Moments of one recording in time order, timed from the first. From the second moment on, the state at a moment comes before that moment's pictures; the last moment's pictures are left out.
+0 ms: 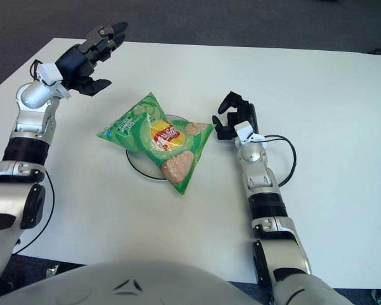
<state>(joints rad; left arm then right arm) -0.76 0.38 0.04 0.63 -0.06 -0.62 -0.59 -0.33 -0.23 0.00 0.36 -0.22 -0.14 -0.16</state>
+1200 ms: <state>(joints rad) -0.72 0.27 0.21 0.77 -0.22 -0.50 -0.38 -0.34 -0.23 0.01 0.39 -0.22 -0.16 -0.16</state>
